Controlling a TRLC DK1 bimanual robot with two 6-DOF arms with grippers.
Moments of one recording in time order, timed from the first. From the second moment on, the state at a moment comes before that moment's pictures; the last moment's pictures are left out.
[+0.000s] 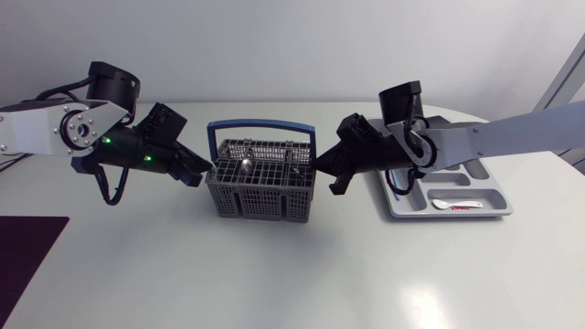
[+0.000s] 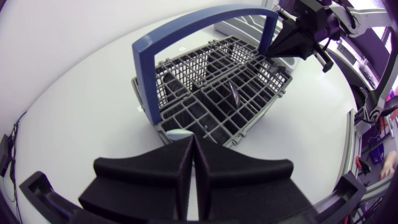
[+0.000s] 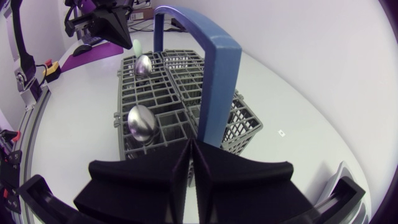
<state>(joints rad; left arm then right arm) -0.15 1.56 1.00 -0.34 0.42 0.45 0.32 1.82 1.04 0.08 -0.60 -0.53</state>
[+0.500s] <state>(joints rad) -0.19 1.33 0.93 -0.35 0.27 0.84 0.30 1.56 0.88 0.06 -0.59 -0.56</state>
